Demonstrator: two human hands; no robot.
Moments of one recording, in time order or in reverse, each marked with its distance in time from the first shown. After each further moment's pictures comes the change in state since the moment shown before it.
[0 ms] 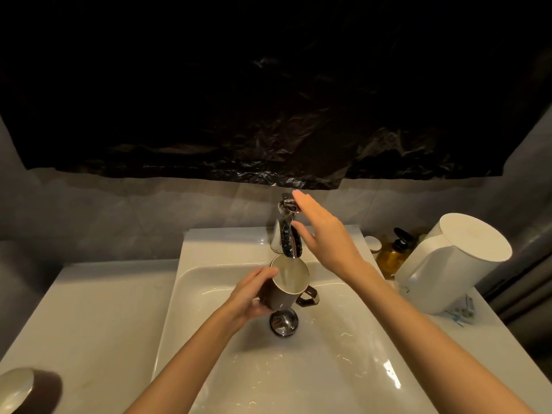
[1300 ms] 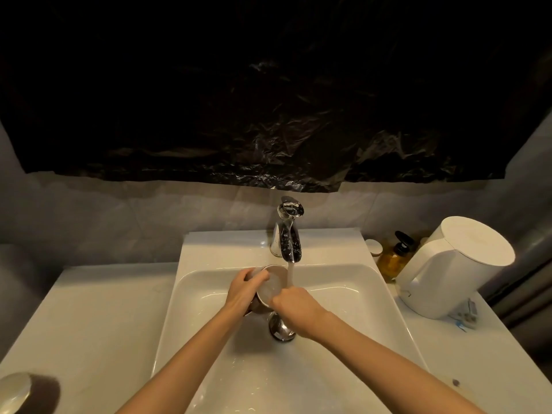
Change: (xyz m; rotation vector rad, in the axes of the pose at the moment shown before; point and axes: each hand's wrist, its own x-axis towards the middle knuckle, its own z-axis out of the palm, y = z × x) left_hand 0.018 -0.001 -0.005 0.244 0.263 0.158; right_hand -0.065 -0.018 0.072 -0.646 -0.932 -0.281
